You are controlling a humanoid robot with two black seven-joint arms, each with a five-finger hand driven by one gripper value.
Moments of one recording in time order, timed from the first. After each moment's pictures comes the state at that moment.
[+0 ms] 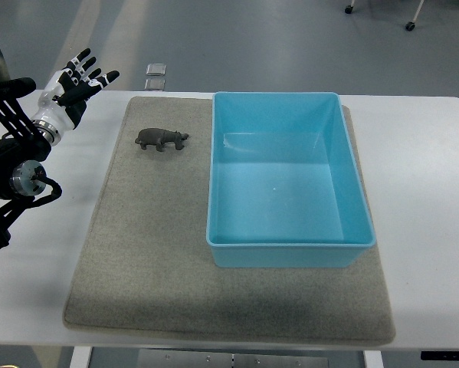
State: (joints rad) left arm -0.74 0.44 -0.66 -0.79 0.16 0.01 -0.34; right arm 0.04 0.00 -0.01 0.09 -0.05 0.19 0.07
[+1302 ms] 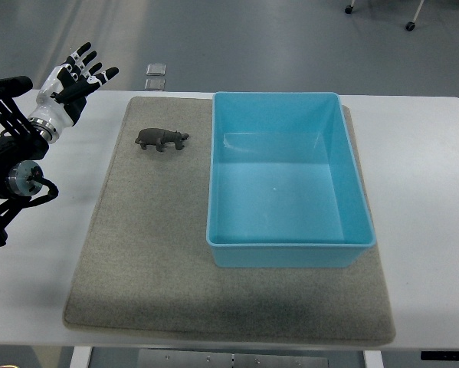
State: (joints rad) left arm -0.74 0.45 -0.66 -0.78 0.17 -0.04 -0.38; right arm 0.04 0.00 -0.01 0.09 -0.05 0.19 0.07
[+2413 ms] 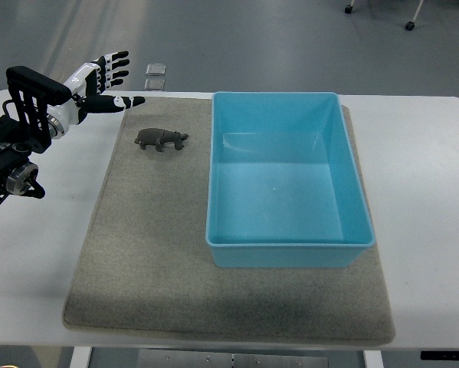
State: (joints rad) left arm -0.82 0.51 -0.54 -0.80 0.70 -0.03 -0.39; right arm 0.04 0.00 -0.01 0.09 -0.05 0.19 0.07
